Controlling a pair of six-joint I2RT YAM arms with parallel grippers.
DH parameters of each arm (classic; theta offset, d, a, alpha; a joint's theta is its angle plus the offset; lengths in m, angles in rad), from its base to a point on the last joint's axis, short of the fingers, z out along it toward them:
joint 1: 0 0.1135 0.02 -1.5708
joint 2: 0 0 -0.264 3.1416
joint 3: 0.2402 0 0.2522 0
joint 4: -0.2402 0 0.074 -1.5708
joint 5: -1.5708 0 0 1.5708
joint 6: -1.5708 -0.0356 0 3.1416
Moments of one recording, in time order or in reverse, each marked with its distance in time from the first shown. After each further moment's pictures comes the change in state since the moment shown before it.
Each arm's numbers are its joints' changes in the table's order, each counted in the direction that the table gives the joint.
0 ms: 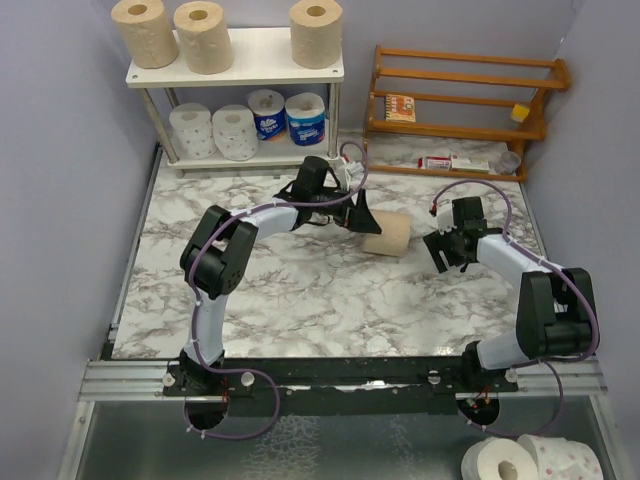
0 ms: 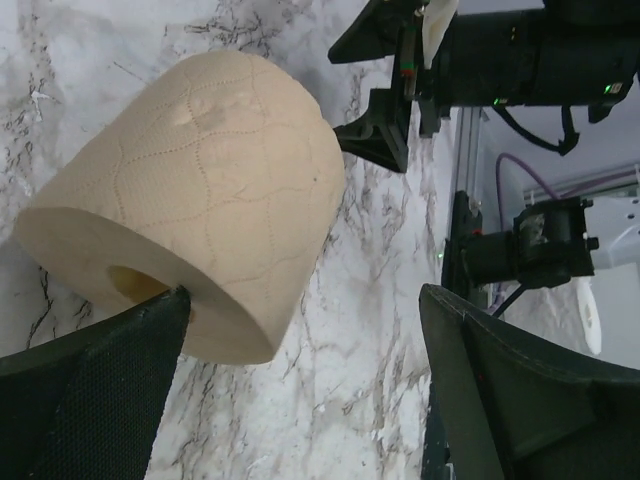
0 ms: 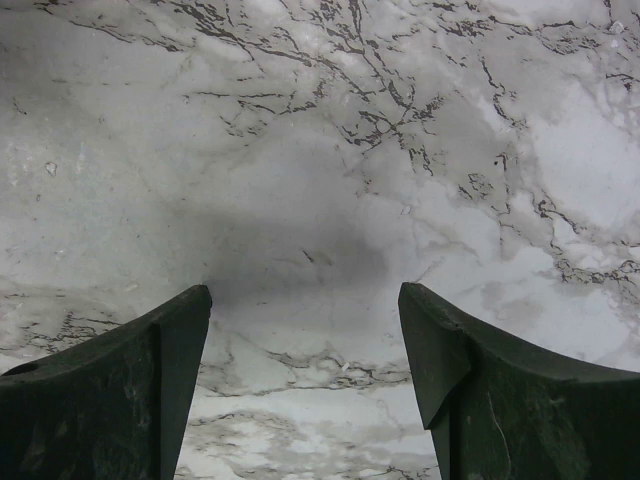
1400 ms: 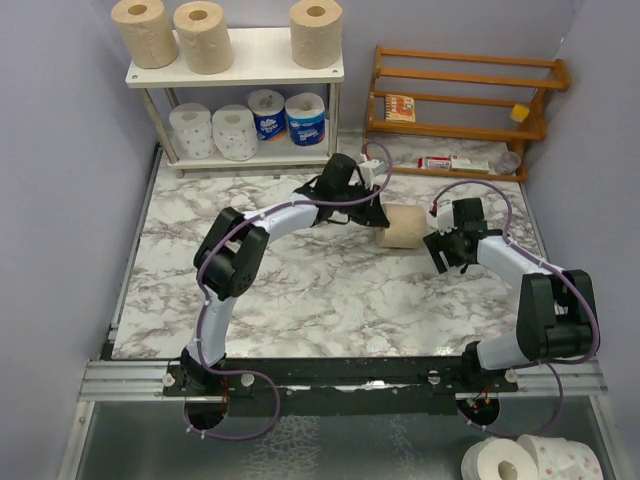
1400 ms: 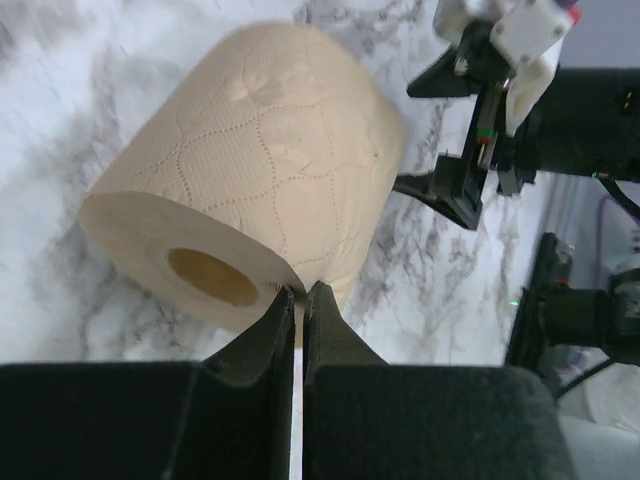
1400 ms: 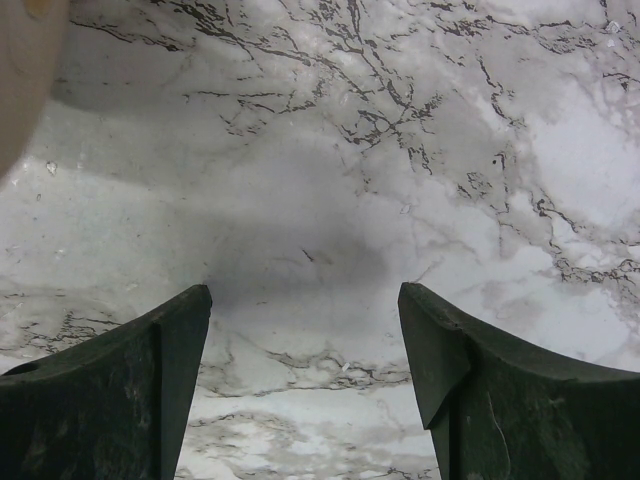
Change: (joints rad) left arm -0.105 0.047 0.131 -0.115 0.274 0.016; right arm 0.000 -0.014 -0.013 0.010 0.000 0.000
